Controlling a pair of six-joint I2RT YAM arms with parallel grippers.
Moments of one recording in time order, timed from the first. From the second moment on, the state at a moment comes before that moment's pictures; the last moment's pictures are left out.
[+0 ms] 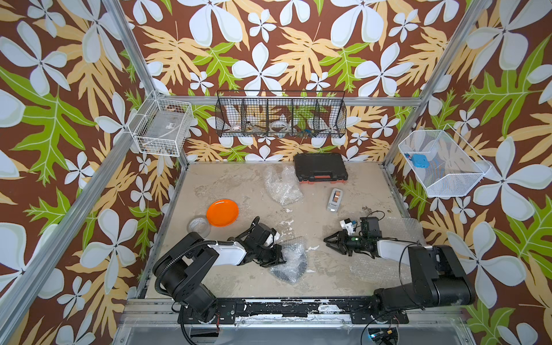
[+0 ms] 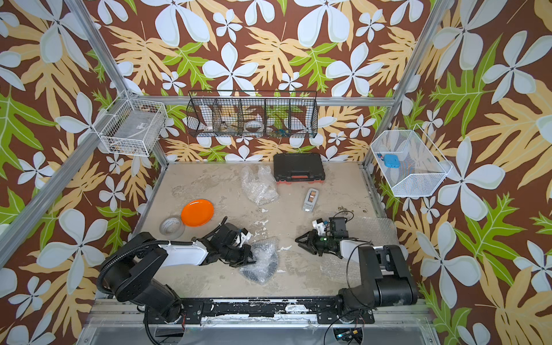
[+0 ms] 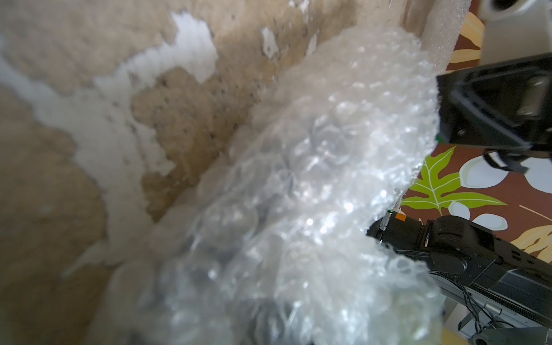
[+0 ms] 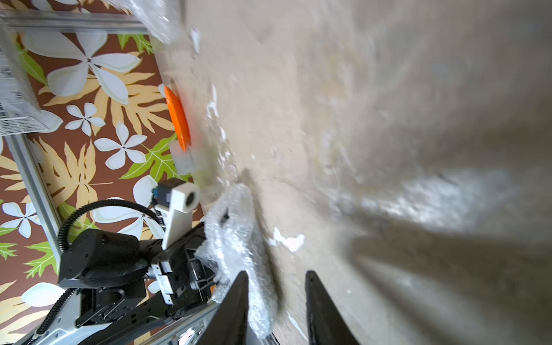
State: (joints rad) left arm -0.70 1.60 0.52 0.11 0.59 -0.89; right arm 0.02 1.40 0.47 -0.02 -0.89 0.68
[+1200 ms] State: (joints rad) left arm -0.70 1.59 0.51 0.11 0.58 -0.90; right arm -0.11 1.91 0.75 0.51 -0.93 0.66
